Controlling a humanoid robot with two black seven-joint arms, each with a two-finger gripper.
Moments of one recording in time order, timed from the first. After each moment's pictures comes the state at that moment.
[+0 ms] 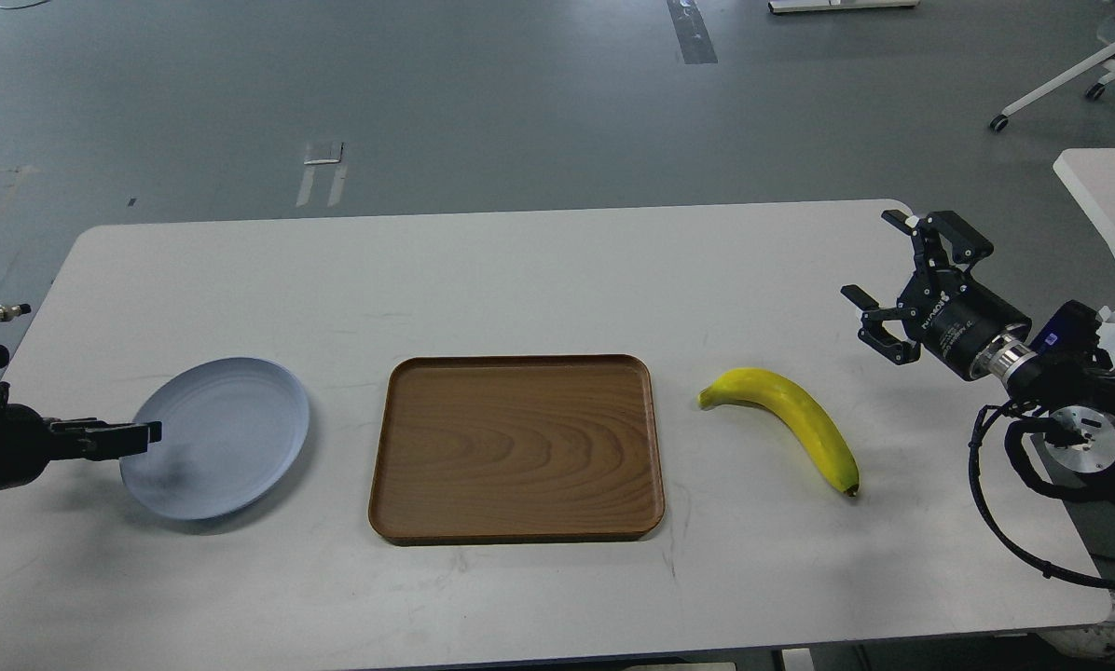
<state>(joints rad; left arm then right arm) -0.67 0.88 -0.23 -0.79 1.58 -0.28 -0.49 0.73 -0.63 0.16 0.77 0.07 0.49 0.49</state>
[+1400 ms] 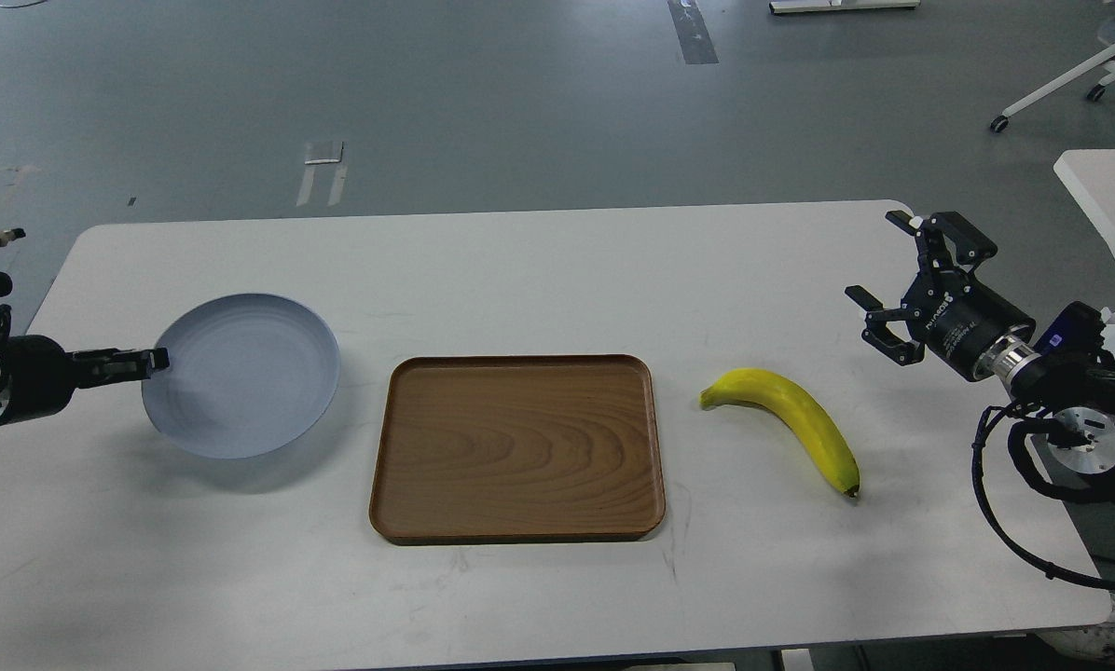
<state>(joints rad) -0.84 0.85 -0.23 -0.80 1.46 -0.37 -0.49 0.73 -0.64 0.17 0.77 0.07 0.49 0.49</state>
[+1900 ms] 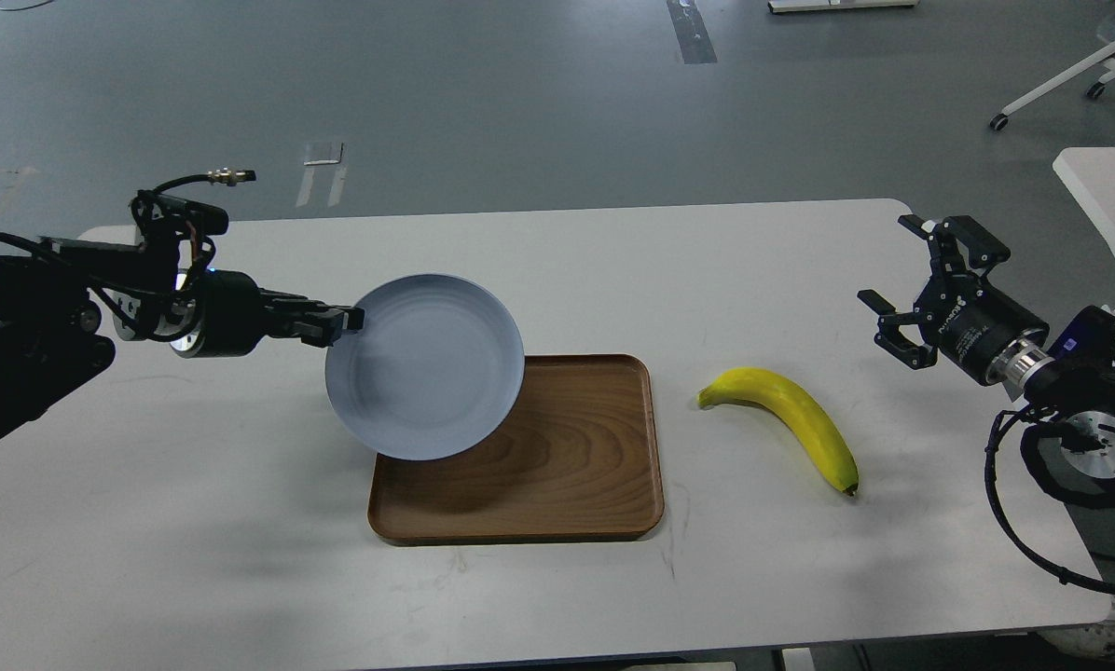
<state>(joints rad) -1.01 0.63 -0.21 -0.99 1.66 -0.42 -0.49 0.72 -0.66 0.17 0.76 0.07 0.49 0.49</state>
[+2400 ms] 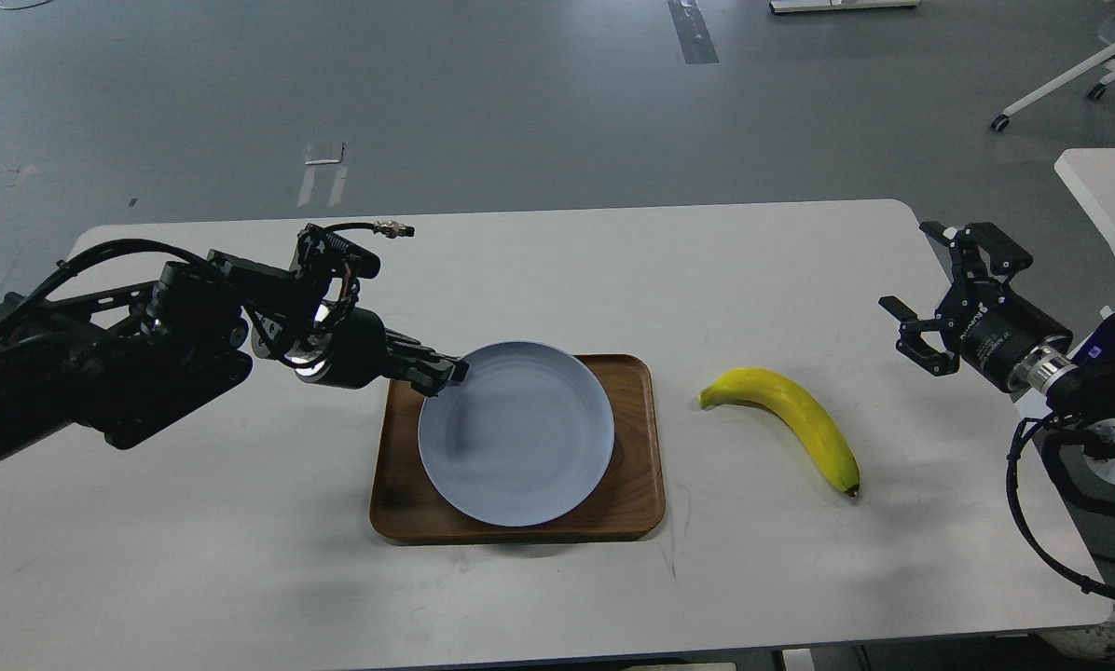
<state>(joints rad) -1.04 0.35 -0.16 -0.86 1.72 -0.49 -0.49 0.70 -0.69 0.17 0.76 0.07 0.49 0.49</state>
